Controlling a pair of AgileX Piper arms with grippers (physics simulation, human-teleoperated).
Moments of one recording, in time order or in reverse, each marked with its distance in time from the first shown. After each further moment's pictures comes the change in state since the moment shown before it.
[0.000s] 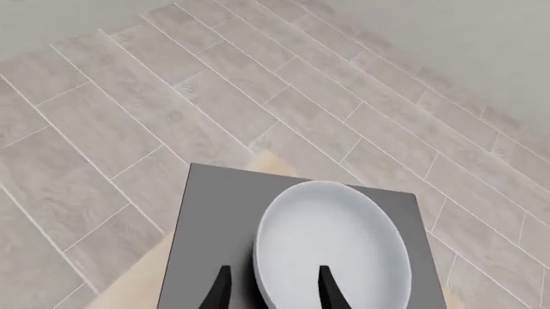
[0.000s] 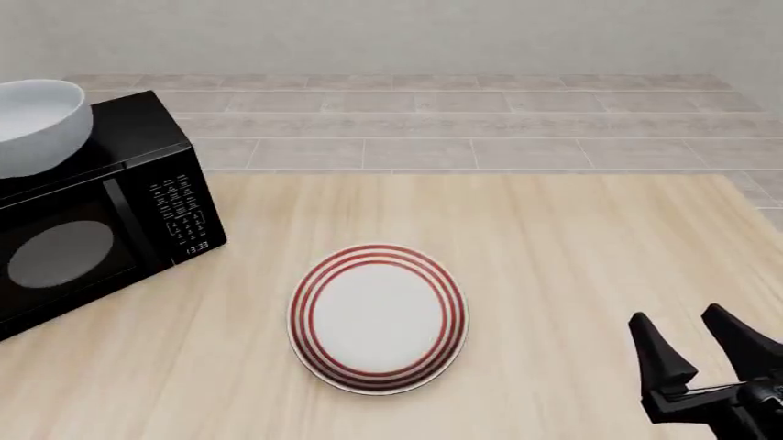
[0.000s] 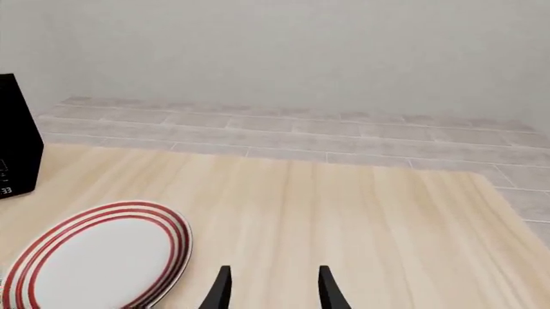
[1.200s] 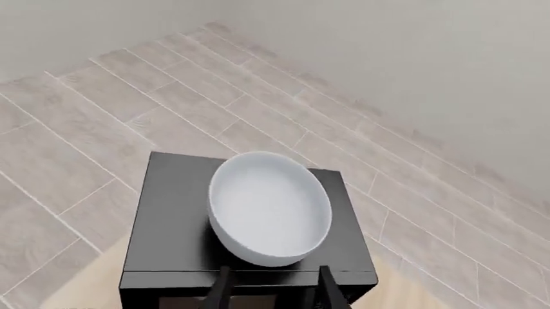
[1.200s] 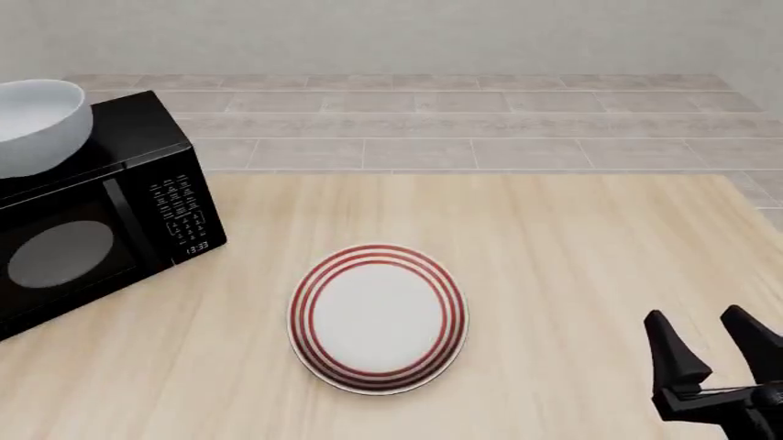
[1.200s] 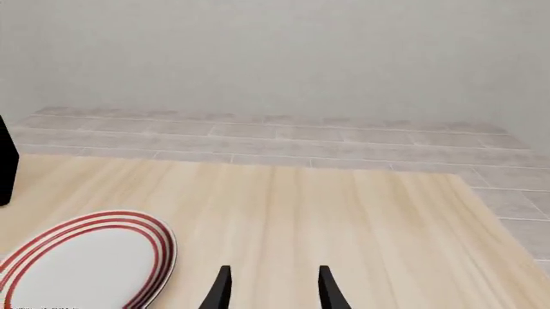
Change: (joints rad) left arm -0.125 -0.423 0.362 -0.122 -0.052; right arm -0.057 -0.048 -0.001 0.024 -0.006
